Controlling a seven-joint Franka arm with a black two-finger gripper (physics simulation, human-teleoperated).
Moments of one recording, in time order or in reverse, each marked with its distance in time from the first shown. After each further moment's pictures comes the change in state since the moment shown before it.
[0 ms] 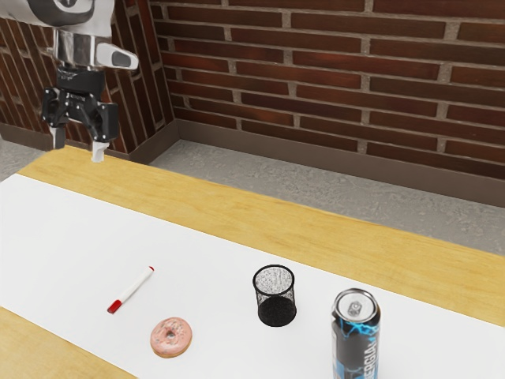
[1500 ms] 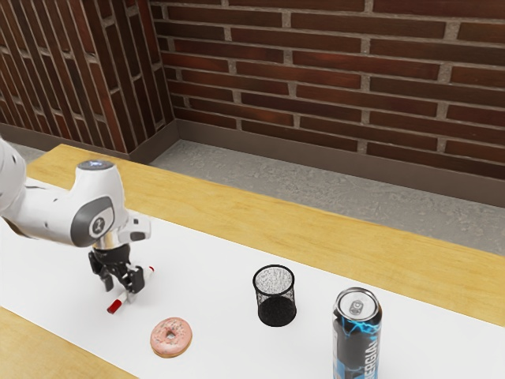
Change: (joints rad) arm -0.102 0.178 0.257 -0.885 -0.100 1.330 0.194
